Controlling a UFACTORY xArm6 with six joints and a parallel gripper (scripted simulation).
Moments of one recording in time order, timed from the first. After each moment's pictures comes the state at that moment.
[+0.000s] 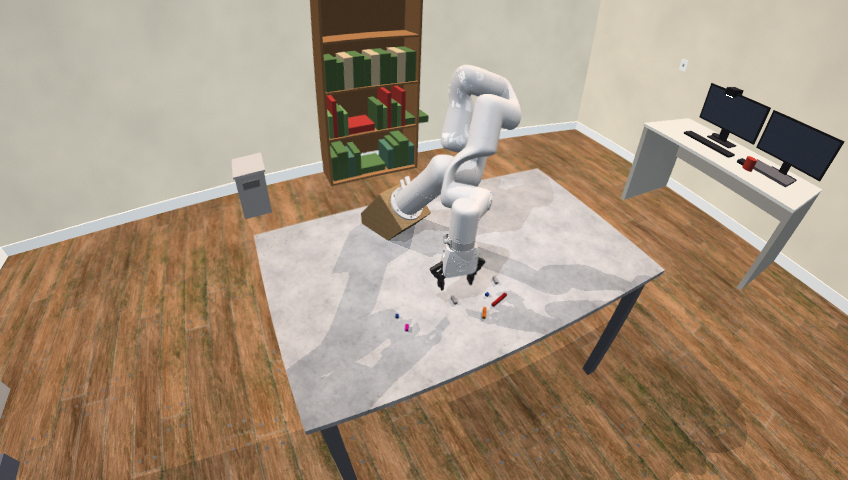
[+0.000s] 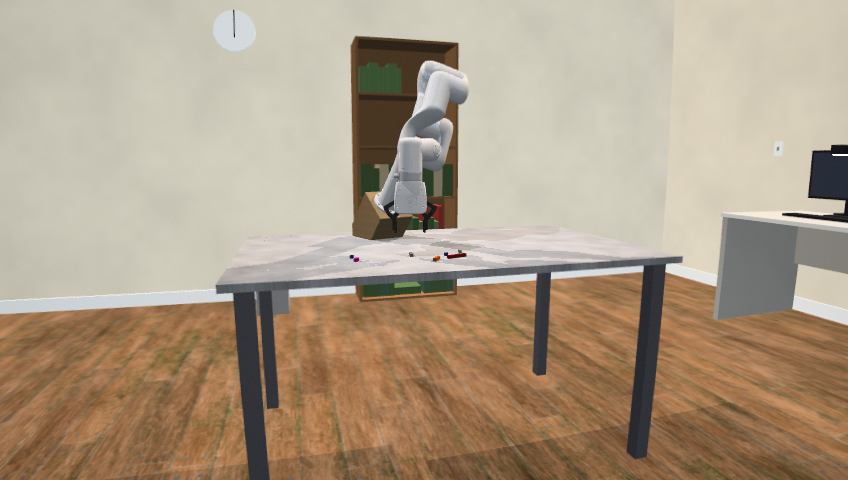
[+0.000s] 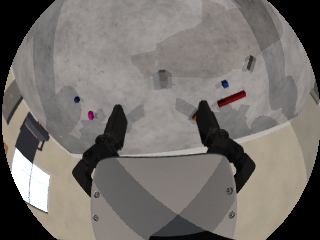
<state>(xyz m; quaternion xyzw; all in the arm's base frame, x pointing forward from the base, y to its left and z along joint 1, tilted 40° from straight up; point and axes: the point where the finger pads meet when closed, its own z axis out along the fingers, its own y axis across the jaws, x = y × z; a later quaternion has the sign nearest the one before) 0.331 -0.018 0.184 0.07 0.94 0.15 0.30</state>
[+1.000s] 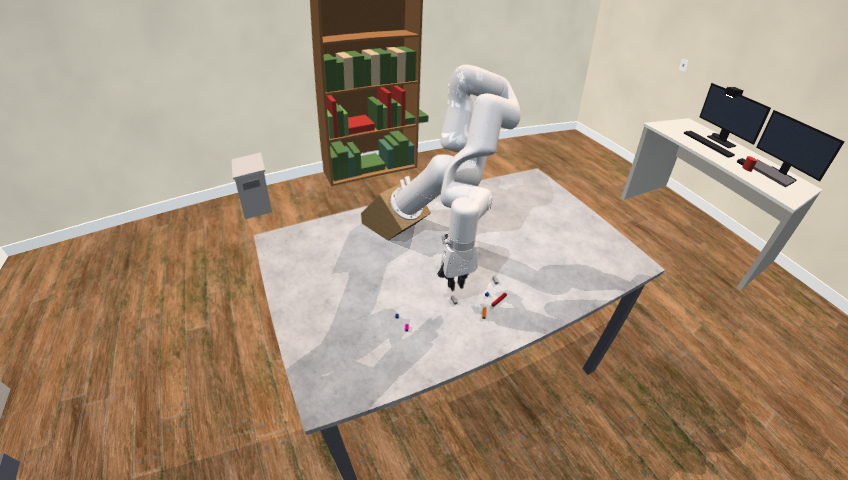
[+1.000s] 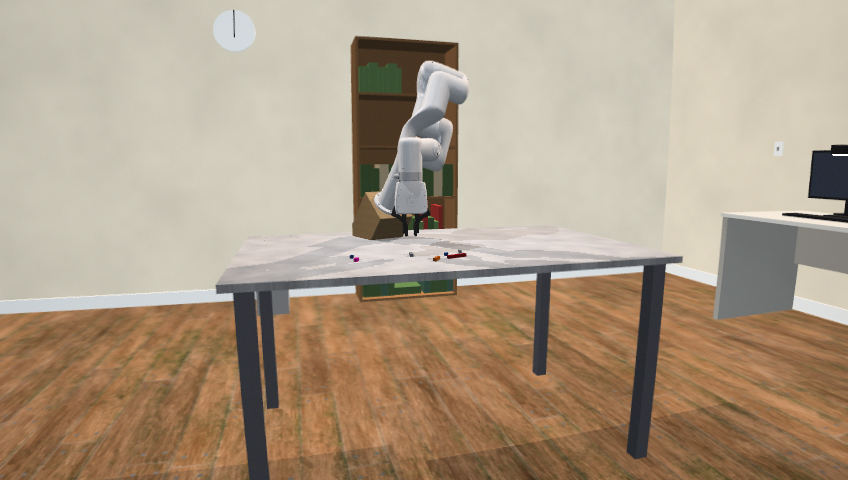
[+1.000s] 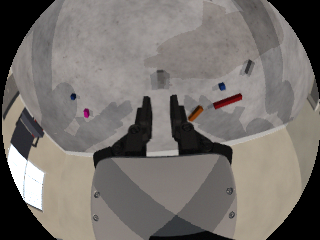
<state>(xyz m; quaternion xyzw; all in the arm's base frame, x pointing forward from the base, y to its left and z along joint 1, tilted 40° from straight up) 0.331 -0.015 0.185 0.04 0.94 0.14 0.31</state>
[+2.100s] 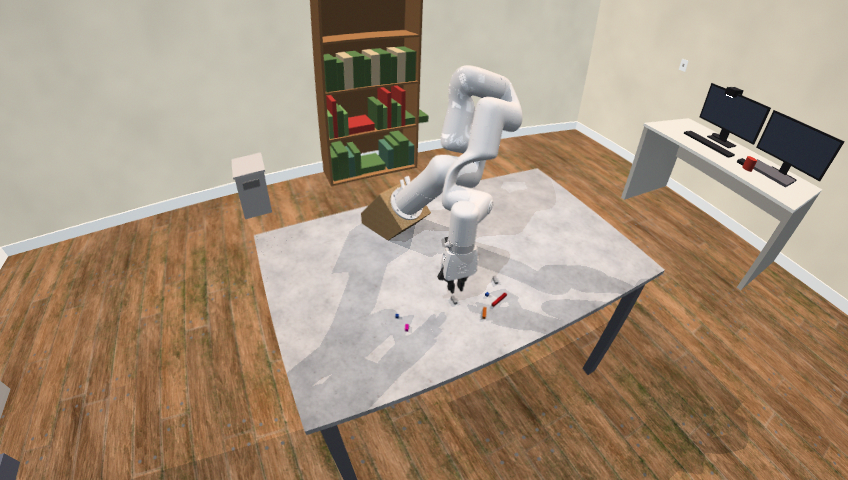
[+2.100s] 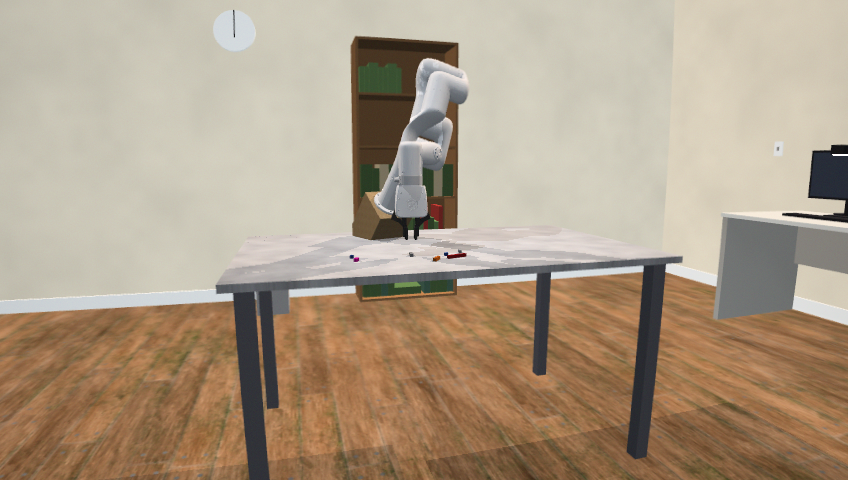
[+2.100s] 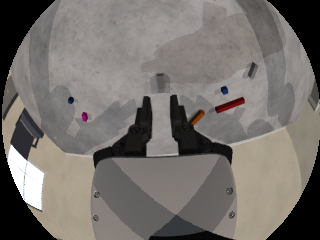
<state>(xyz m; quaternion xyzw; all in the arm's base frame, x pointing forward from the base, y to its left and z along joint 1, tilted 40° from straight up) 0.337 -0.012 0.175 0.04 0.94 0.14 0.31</state>
